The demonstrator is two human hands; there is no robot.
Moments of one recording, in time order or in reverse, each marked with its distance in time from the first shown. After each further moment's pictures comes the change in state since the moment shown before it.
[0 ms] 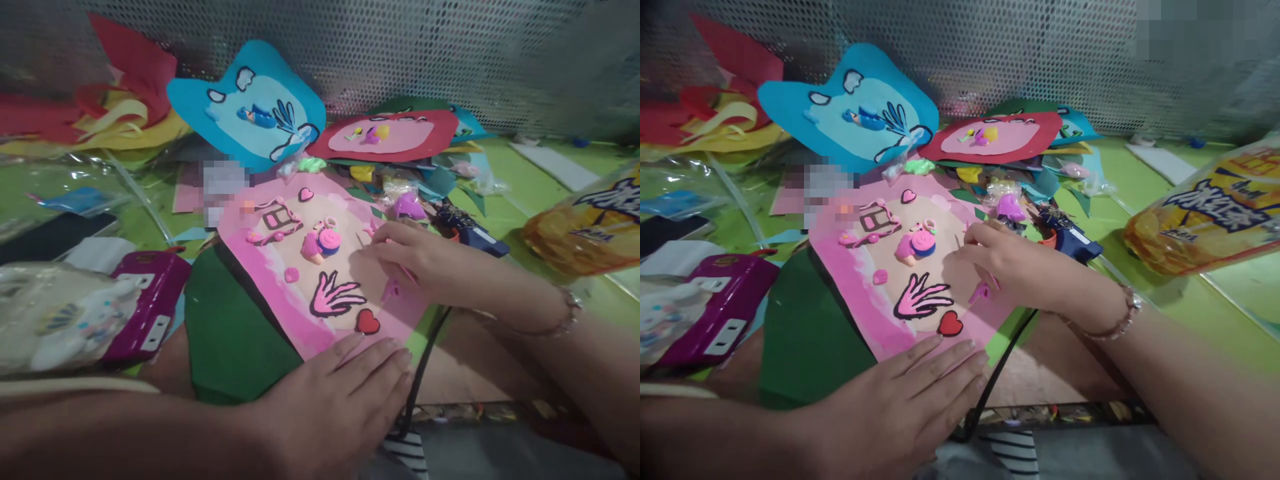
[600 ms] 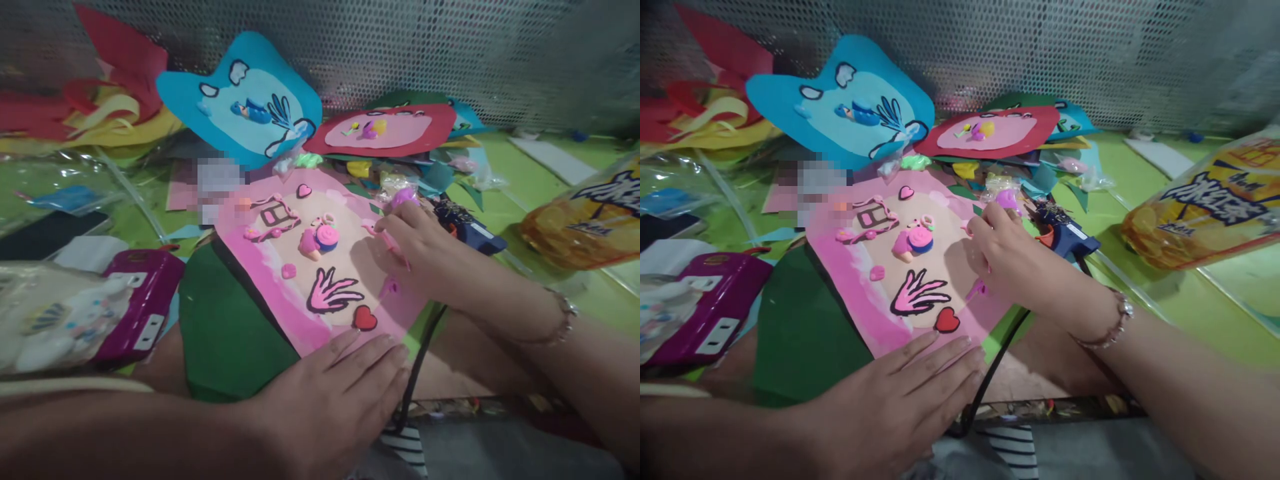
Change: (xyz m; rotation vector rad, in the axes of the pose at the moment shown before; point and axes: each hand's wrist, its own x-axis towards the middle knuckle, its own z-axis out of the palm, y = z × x) left_hand 0.000 0.000 -0.006 0.007 -0.051 0.006; right_hand 0.006 -0.009 0.009 -0.309 0.288 0.160
